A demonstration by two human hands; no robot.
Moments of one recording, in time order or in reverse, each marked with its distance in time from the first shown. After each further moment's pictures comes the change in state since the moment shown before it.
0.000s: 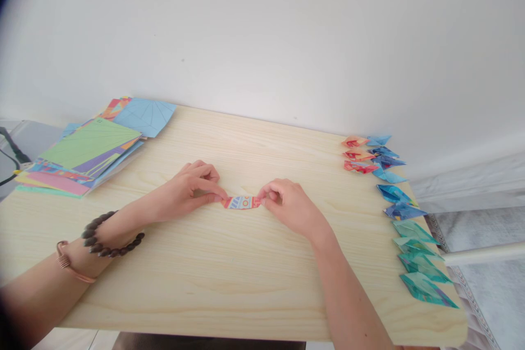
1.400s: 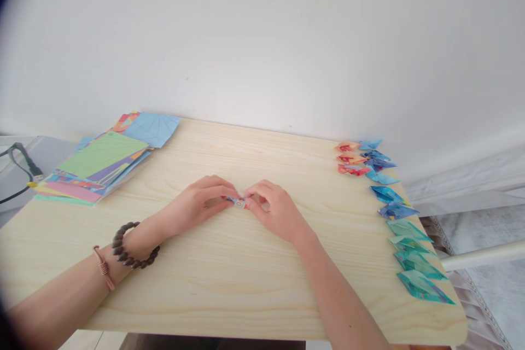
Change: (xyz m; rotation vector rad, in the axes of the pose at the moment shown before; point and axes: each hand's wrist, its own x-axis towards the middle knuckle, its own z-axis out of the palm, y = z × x) left_hand 0.004 0.017 0.017 -0.103 0.183 0.142; right_hand 0.001 -0.007 0.022 0.099 0.143 -0.301
